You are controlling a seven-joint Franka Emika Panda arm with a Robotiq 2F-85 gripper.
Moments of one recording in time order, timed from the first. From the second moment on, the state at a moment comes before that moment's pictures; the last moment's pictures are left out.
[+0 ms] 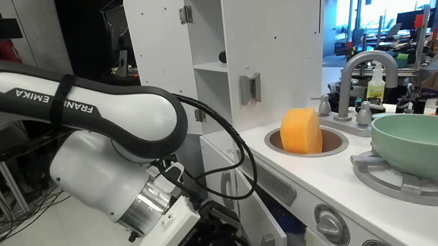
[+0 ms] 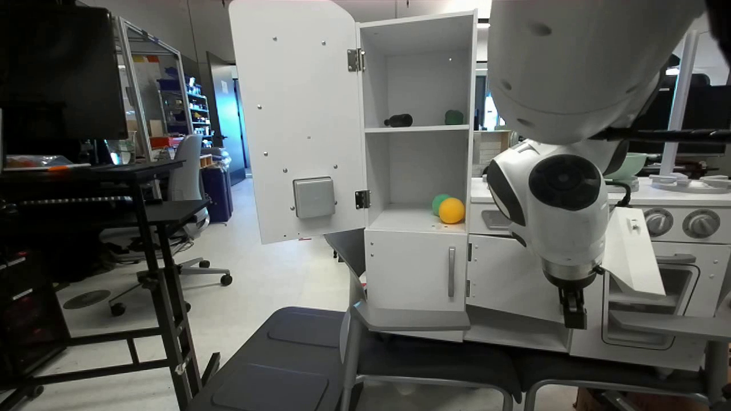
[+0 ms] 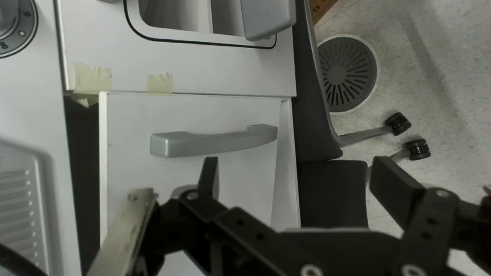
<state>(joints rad) 0.92 1.43 -1.07 -1.67 -2.27 3.56 2.07</state>
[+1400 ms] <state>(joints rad) 0.73 1.38 -0.99 -1.58 -2.30 3.54 2.04</state>
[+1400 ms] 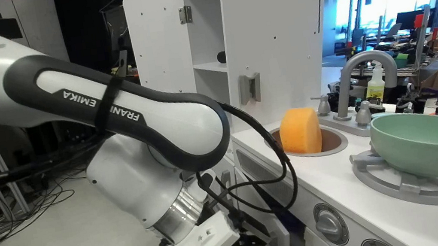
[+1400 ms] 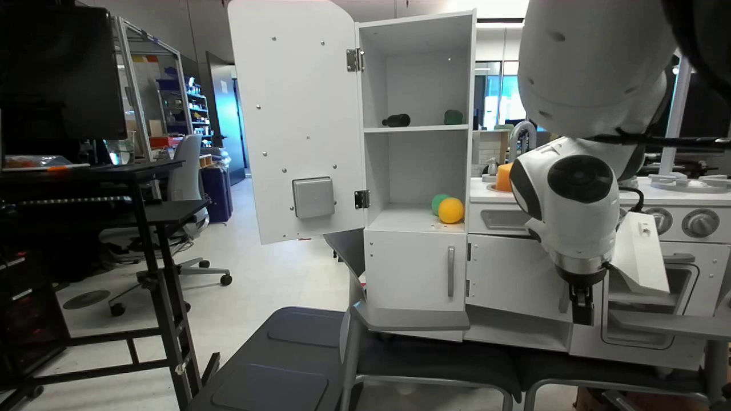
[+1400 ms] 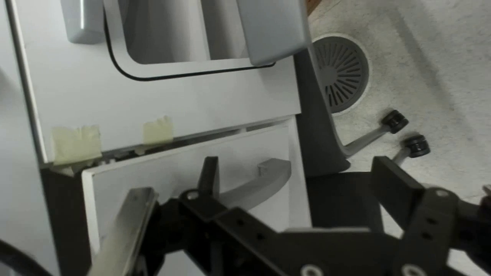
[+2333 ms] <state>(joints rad) 0.82 0.63 -1.03 -2.06 -2.39 3.53 1.83</state>
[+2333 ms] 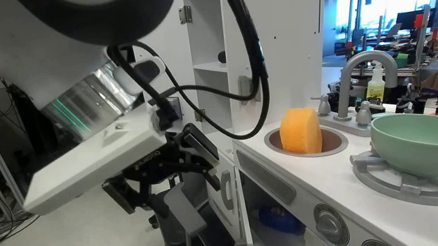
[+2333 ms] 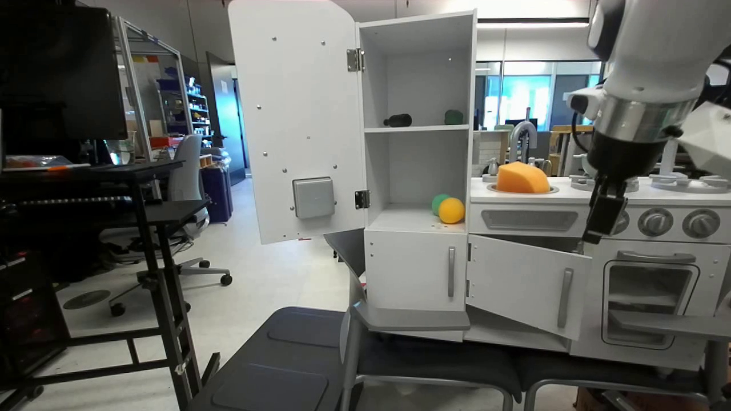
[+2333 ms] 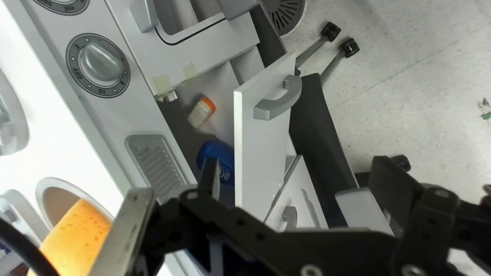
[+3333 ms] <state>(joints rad) 1.38 0.25 -1.38 -2.29 -2.51 3.60 2.04</state>
